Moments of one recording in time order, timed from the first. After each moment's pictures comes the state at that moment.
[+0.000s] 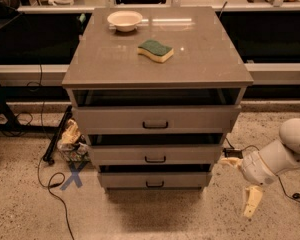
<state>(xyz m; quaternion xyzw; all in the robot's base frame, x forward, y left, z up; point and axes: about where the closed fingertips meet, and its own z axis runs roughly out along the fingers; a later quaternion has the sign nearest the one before) 0.430 -0.248 0.573 -0.67 0.66 0.28 0.19</state>
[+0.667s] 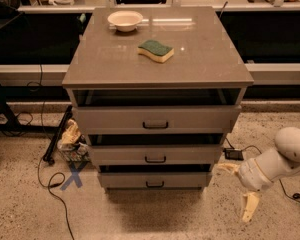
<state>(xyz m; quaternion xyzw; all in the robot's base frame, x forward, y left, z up) 0.428 -0.250 0.541 -0.69 0.64 0.28 0.20</state>
